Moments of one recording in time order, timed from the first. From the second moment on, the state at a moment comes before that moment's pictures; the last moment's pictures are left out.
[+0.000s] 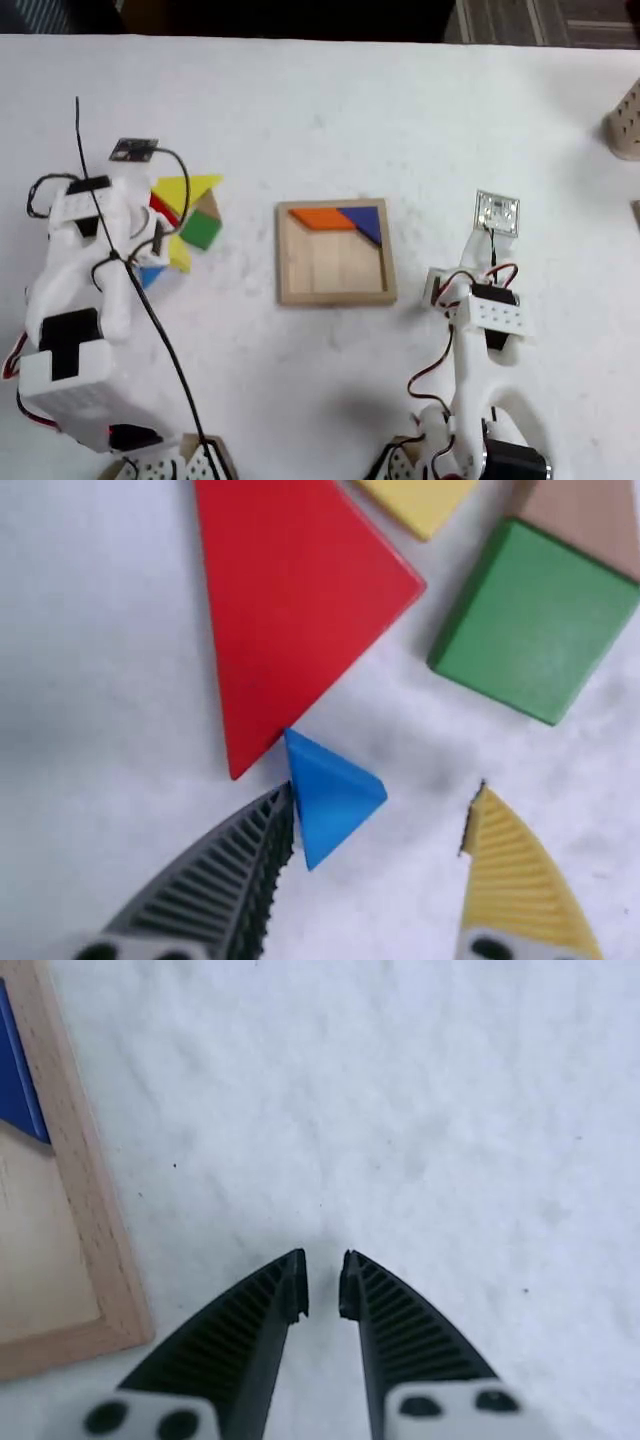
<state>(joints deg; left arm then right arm) -20.6 10.9 23.4 61.8 -7.7 8.0 -27.0 65.5 35.0 0.9</state>
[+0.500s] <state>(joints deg) -20.9 11.6 24.2 61.8 -5.6 8.0 -27.0 65.5 35.0 0.9</state>
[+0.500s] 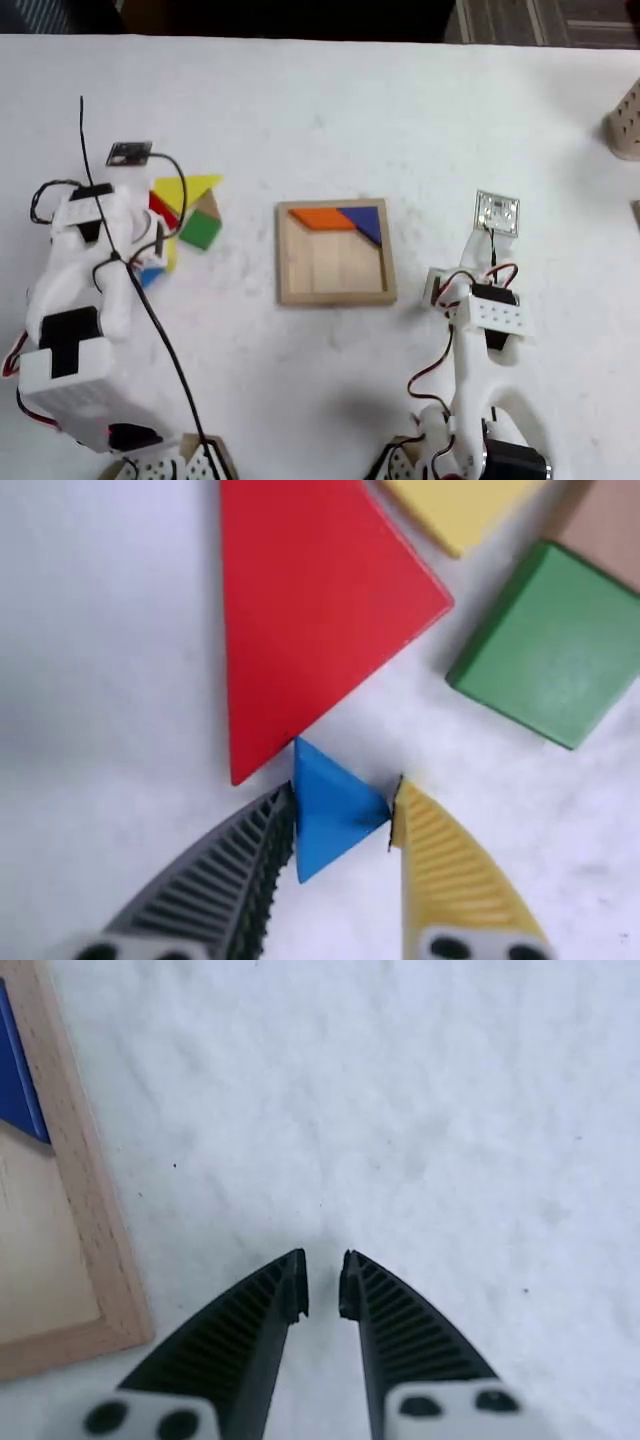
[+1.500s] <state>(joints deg) -19.8 10.2 27.9 56.7 -7.7 8.0 -27.0 65.5 35.0 0.9</state>
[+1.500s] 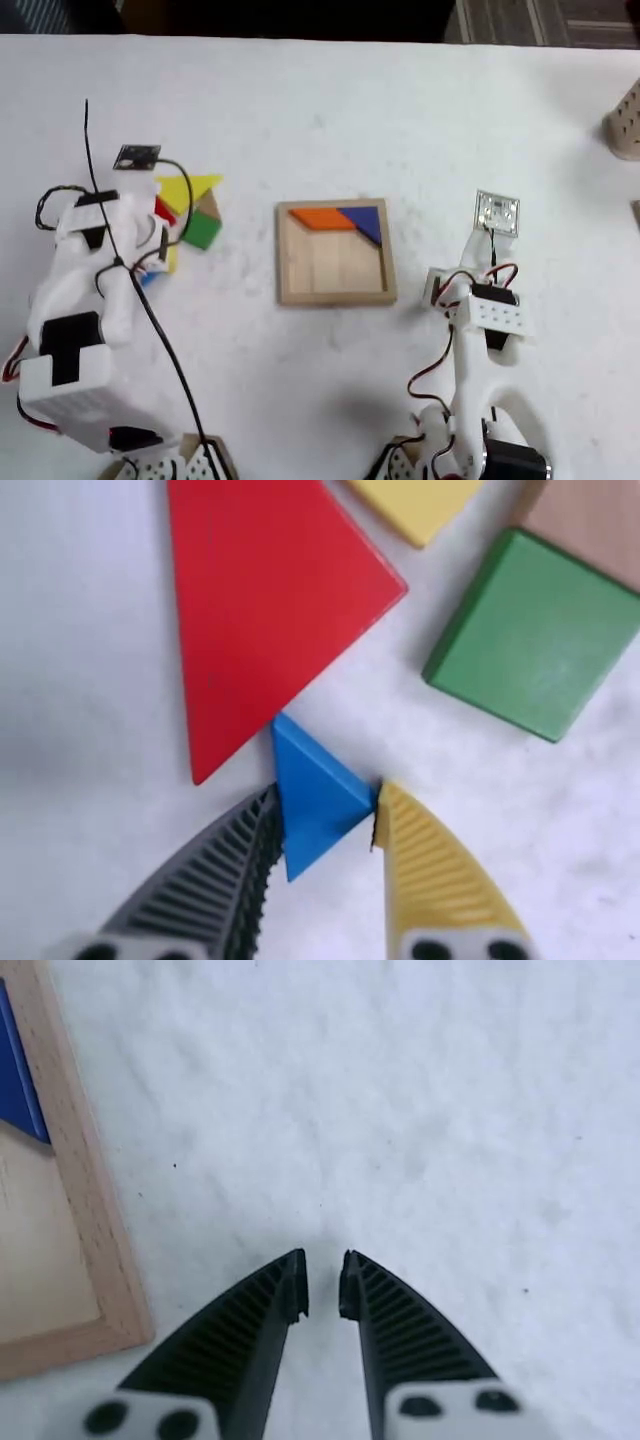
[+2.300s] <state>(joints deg) 1.1 1.4 27.9 61.1 -7.5 8.0 -27.0 65.5 35.0 0.9</state>
